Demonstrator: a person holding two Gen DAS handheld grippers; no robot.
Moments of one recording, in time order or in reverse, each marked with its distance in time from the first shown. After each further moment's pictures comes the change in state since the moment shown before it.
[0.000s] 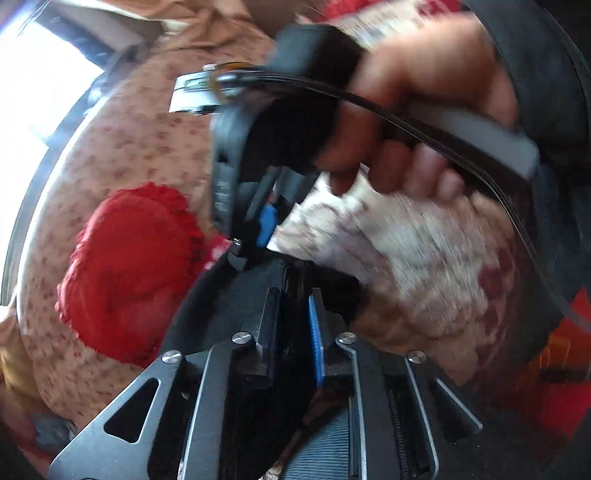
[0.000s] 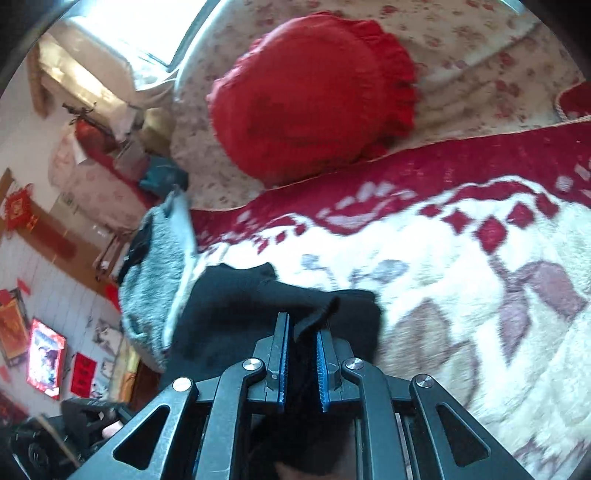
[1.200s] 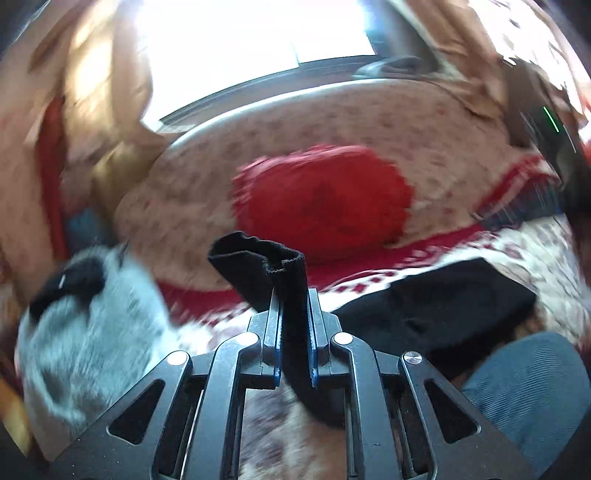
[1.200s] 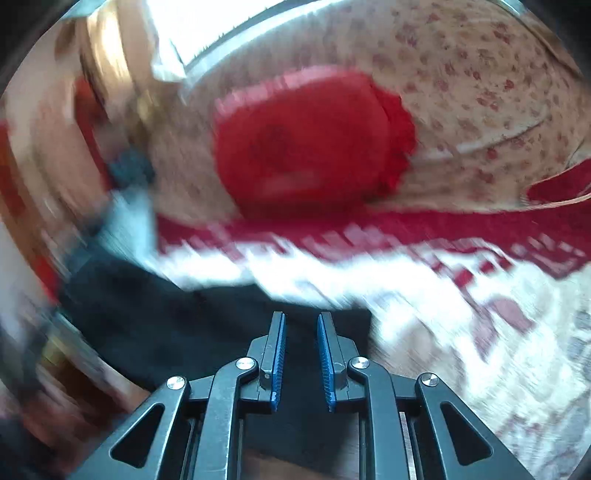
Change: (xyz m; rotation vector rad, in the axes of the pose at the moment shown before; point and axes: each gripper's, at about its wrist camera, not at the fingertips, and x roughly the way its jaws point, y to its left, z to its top) left arm -0.084 0.105 -0.174 -0.776 -0.167 0.460; right arm -0.023 0.085 -0.028 -0.203 -0.230 -0.206
